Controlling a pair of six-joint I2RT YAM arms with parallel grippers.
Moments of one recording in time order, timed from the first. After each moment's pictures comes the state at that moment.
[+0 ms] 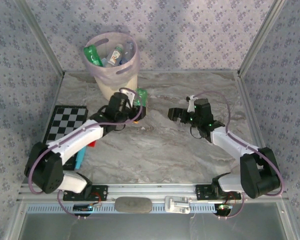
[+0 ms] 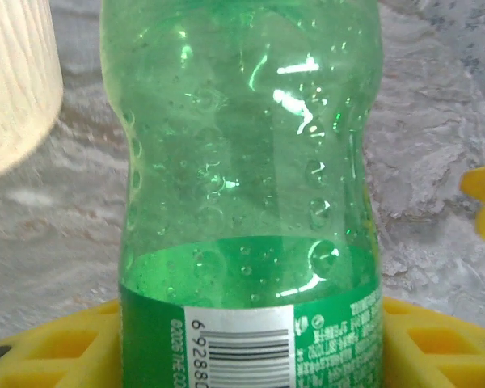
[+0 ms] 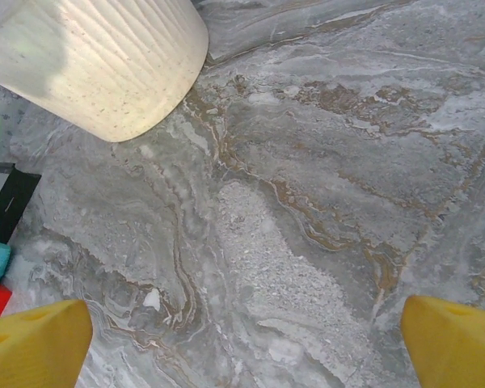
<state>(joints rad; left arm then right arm) -0.61 1.38 1.01 -0.20 0.05 -0.35 0.36 1.32 0.72 0.06 -0.25 0.43</state>
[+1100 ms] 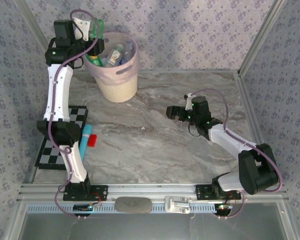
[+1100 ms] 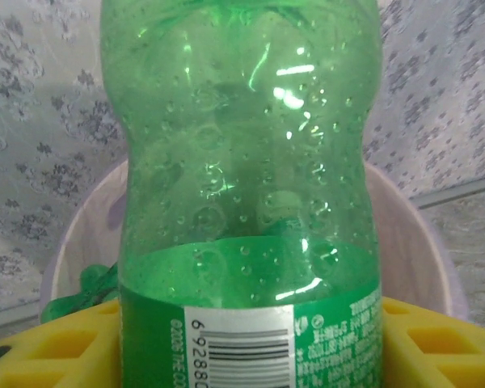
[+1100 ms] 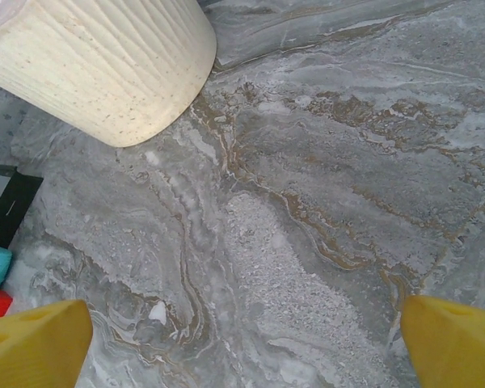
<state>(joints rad) -0.06 2.03 2.52 -0.92 0.29 0.04 0.38 1.36 0.77 0.05 -0.22 0.43</state>
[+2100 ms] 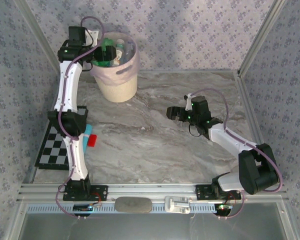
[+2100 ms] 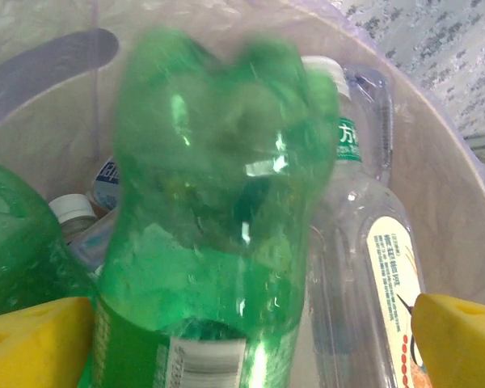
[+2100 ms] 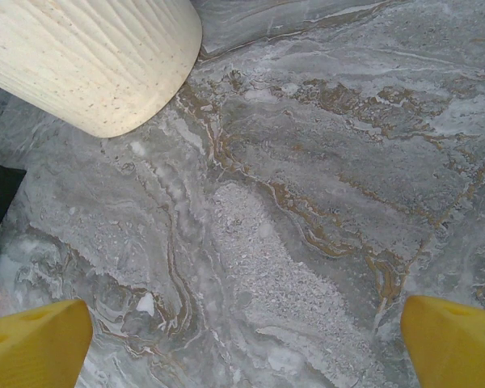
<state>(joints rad) -0.08 2.22 2.64 -1.04 0.35 -0.11 0.38 1.36 0.78 0.00 -0.21 0.42</state>
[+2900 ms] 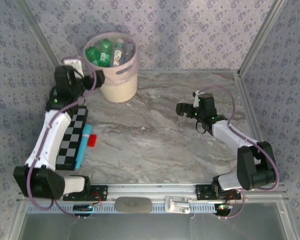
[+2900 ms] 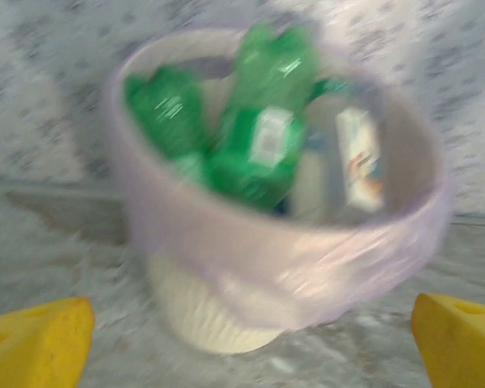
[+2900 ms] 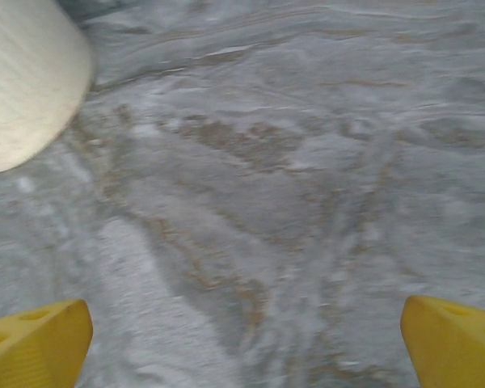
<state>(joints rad) -0.11 1.23 1.20 -0.31 0.00 -0.24 0.24 1.41 0.81 -0.04 -0.10 0.30</state>
